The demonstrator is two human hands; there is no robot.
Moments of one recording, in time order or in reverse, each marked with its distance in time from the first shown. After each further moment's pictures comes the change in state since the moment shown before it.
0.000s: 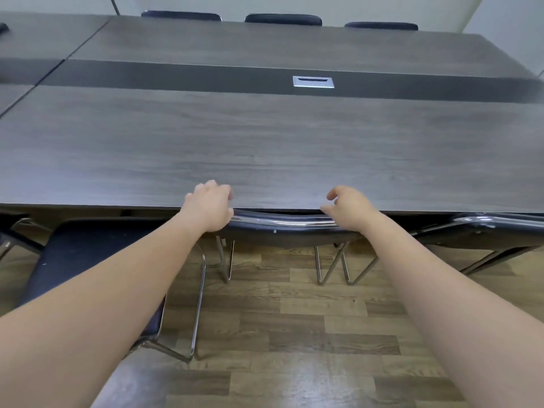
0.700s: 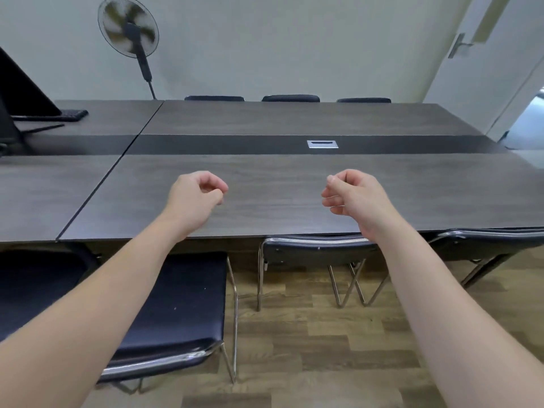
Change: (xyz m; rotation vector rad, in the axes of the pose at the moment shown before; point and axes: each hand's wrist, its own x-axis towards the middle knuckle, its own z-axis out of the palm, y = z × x) left_hand -0.217 -0.120 -0.218 -0.885 0.399 0.024; right_hand -0.254 -0.224 -0.091 0.858 0.250 -0.189
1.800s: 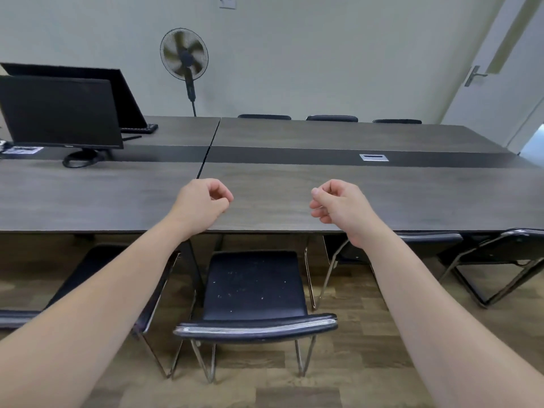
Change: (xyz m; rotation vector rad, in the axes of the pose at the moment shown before) left_hand -0.053 -0.154 -0.322 0.193 -0.040 0.065; right_hand -0.147 -0.104 0.327 -0.086 -0.047 -0.076
